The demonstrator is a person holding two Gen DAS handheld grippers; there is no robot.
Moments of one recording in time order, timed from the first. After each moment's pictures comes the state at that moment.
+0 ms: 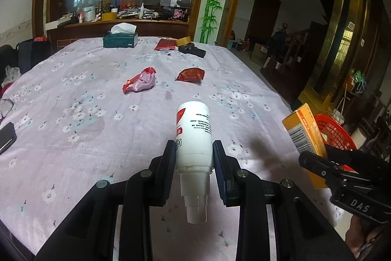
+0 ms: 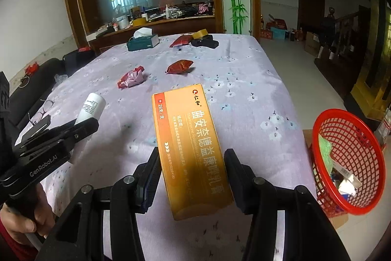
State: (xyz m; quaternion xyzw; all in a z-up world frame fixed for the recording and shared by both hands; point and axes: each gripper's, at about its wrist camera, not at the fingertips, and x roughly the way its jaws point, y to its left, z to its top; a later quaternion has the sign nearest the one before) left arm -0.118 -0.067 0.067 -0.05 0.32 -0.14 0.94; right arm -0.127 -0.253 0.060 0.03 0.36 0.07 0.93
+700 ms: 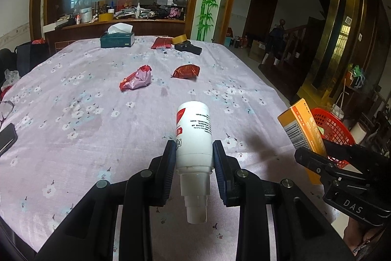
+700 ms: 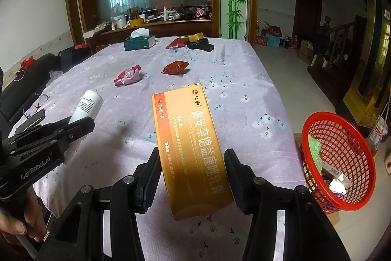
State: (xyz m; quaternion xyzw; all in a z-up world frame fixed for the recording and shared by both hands) left arm -0.127 -0.076 0.066 -0.03 0.33 -0.14 0.93; right arm -0.138 -0.250 0.058 0.01 0.35 0.05 0.93
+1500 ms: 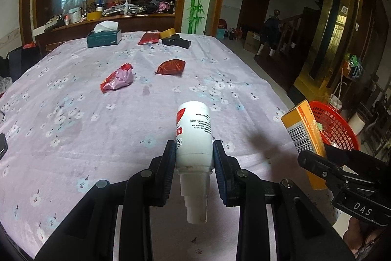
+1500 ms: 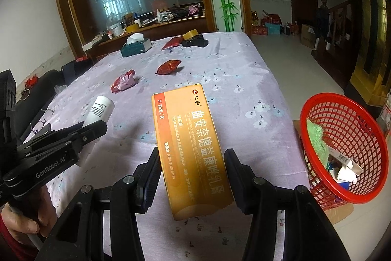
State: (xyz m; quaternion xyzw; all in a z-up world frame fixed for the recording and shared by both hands) left arm -0.106 -0.109 0.063 -0.01 0.34 -0.16 0.93; right arm -0.137 -0.288 0.049 0.07 0.36 0.07 0.93
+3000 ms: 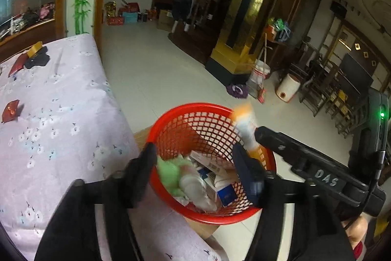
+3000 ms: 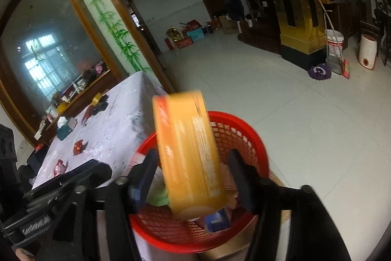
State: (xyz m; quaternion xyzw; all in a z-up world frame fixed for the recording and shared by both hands) left arm -0.081 -0.369 0.081 0.02 0.37 -0.39 0.84; right arm -0.176 -0.536 0.065 0.26 0.30 -0.13 0.91
